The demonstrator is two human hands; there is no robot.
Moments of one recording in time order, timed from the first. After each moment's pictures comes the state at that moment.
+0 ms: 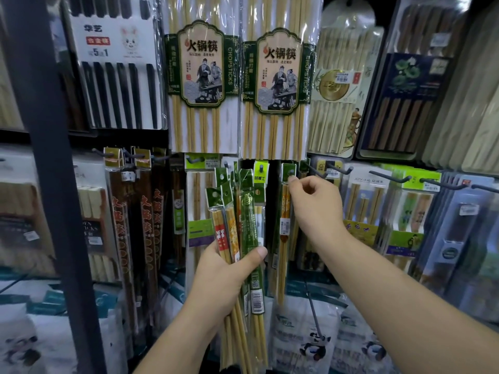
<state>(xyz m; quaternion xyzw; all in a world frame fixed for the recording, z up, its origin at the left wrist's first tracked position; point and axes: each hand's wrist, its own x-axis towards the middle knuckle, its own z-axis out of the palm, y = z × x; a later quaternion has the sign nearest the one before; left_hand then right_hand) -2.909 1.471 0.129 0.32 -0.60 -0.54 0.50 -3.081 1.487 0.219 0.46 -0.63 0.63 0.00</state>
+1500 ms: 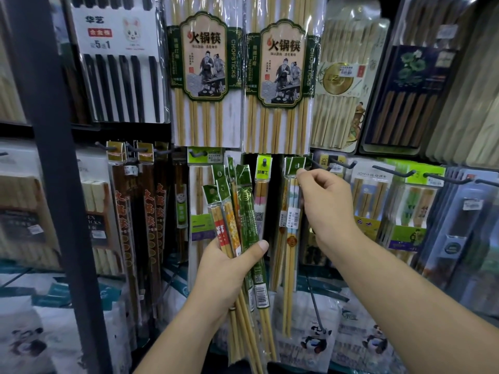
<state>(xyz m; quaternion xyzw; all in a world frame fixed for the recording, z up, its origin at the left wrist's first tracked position) -2.910 1.471 0.125 0.30 -0.57 -0.57 0.51 -3.073 1.501 0.220 0.45 -0.55 0.70 -0.07</state>
